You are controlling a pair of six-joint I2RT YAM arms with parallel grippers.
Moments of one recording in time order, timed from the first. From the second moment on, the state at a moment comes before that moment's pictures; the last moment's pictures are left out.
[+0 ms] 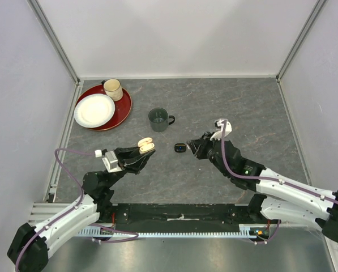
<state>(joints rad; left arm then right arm) -0.65 0.55 0.05 1.05 0.31 -0.18 0.95 0.97 0.64 0.02 0.41 0.73</state>
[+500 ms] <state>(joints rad) -0.65 0.72 0.05 1.15 0.32 -0.18 1.16 0.92 0.53 0.80 0.56 0.50</state>
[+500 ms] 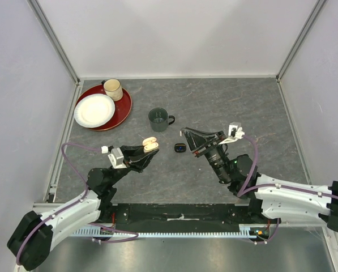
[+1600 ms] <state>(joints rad) -0.65 0.76 0.06 1.27 0.35 -0.19 1.29 1.25 0.62 1.19 0.49 0.47</state>
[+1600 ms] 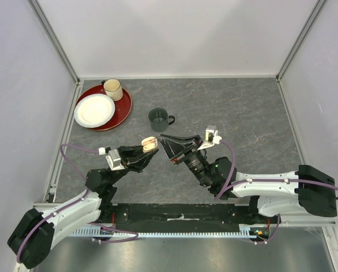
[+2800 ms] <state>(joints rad) -0.65 0.71 0.06 1.26 0.37 -0.20 1.33 1.41 0.69 1.21 0.48 0.47</state>
